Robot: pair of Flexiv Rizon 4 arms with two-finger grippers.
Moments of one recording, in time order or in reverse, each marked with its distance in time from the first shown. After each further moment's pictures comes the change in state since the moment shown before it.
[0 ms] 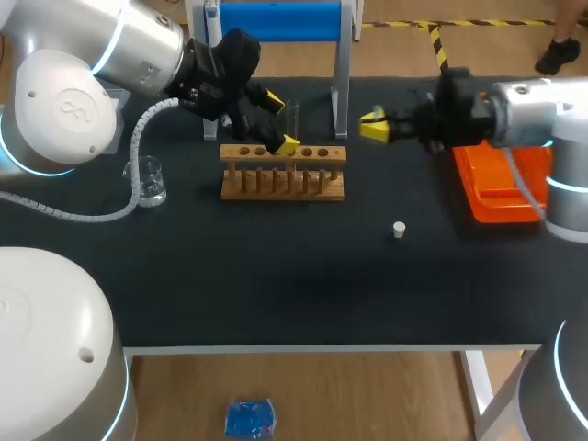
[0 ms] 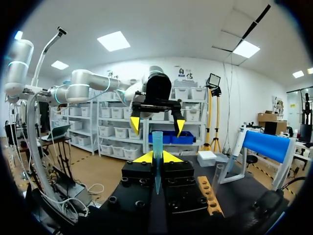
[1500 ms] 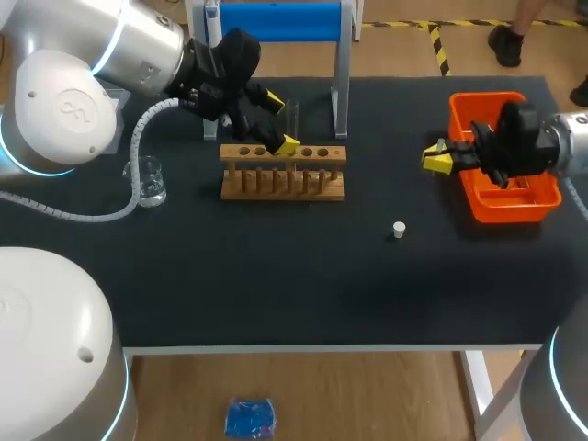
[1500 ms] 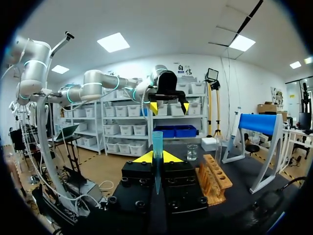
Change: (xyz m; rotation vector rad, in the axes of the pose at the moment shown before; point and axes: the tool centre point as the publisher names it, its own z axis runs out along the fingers) left arm 0.000 0.000 0.000 0.000 0.000 0.000; right arm 0.039 -0.038 -0.086 0.023 0.019 0.063
